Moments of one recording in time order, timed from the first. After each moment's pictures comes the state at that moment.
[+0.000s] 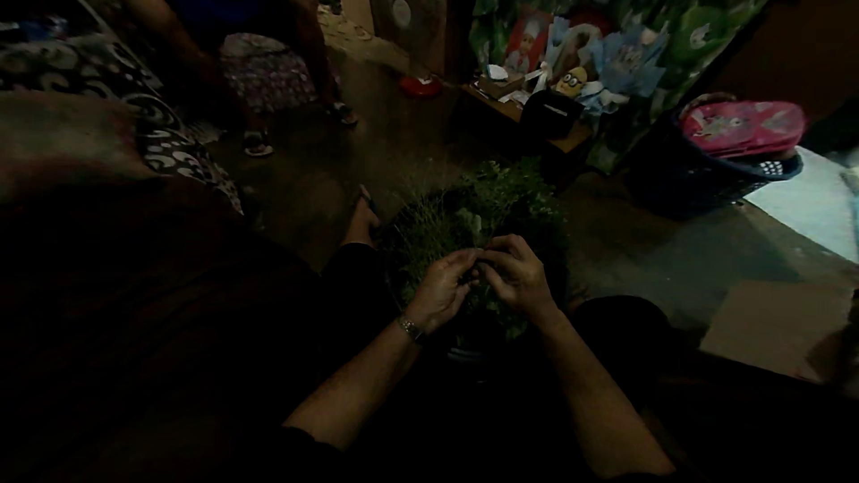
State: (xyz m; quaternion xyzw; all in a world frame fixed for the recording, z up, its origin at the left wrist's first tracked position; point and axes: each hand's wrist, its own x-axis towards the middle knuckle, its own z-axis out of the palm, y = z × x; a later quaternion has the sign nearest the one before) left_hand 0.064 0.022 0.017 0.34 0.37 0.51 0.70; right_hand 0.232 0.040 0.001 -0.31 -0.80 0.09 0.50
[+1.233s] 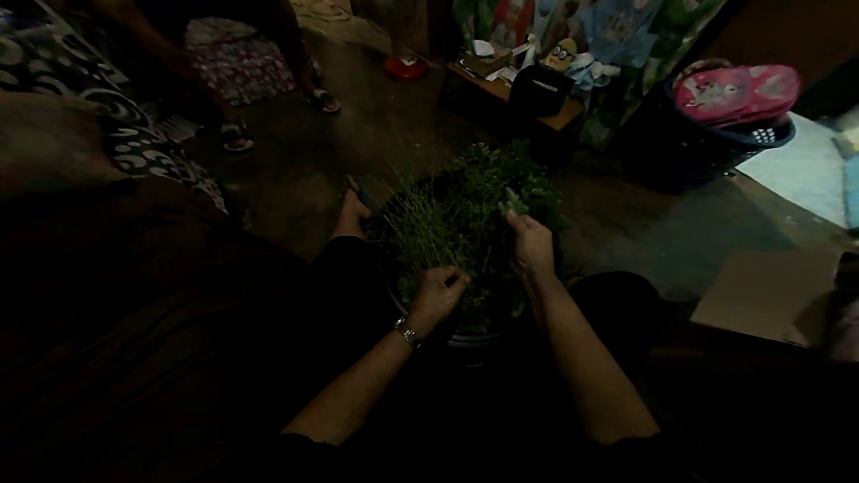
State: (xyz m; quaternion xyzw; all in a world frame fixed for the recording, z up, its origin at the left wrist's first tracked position) left_hand 0.056 0.005 -0.027 0.68 0.51 0.37 0.37; right_hand 0.238 0.055 0.015 -0.59 -0.40 0.45 0.54
